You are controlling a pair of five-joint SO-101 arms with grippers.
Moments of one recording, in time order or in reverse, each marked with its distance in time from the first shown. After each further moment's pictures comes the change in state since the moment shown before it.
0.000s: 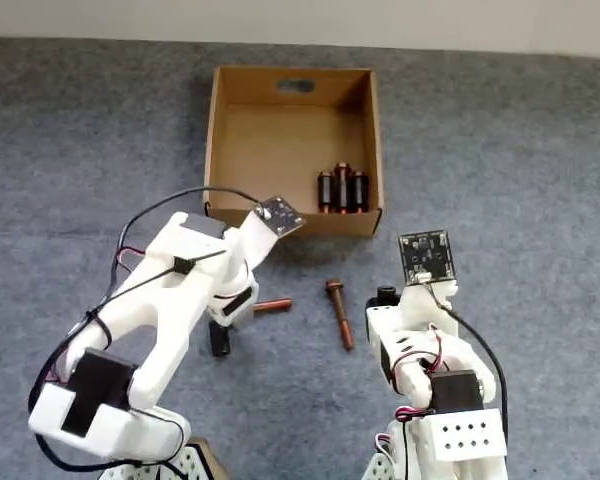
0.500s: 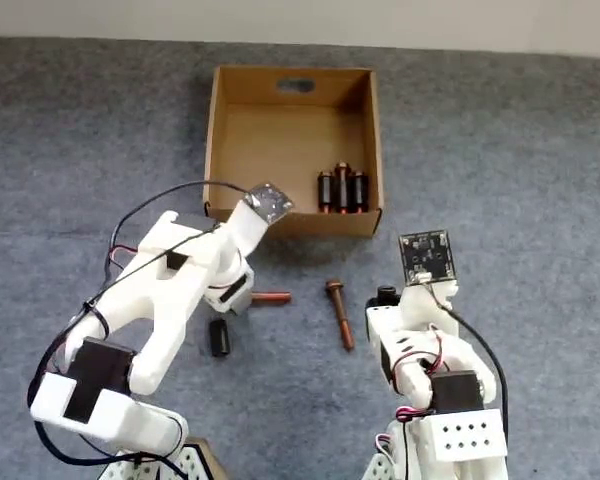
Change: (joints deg) left arm -5.3 3.2 -0.9 -8.5 -0.2; right arm 0.0 0.0 0.0 0.0 0.0
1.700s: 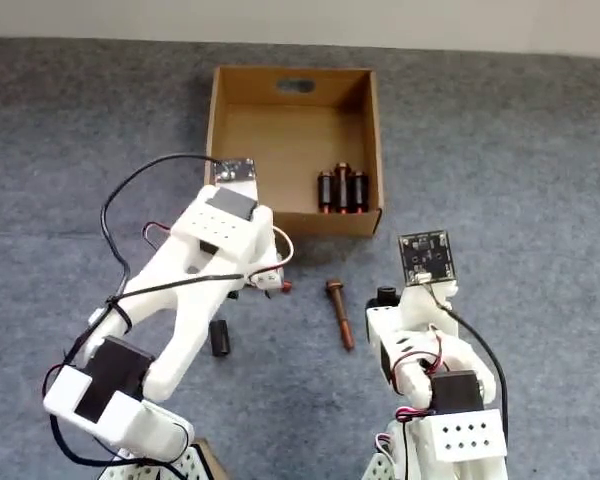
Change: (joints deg) left arm 10.6 0.7 -12.9 17.0 60.2; right arm 0.0 -0.3 0.0 0.4 0.0
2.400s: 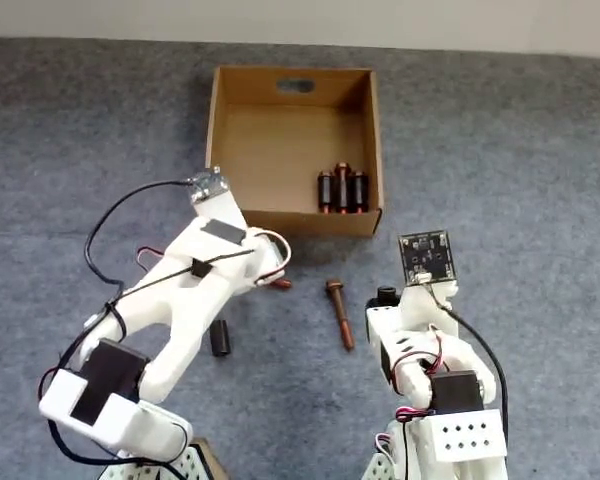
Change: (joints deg) left arm -3.7 -0.1 14.3 -25.8 15.5; right arm 0.0 0.0 0.0 0.0 0.0
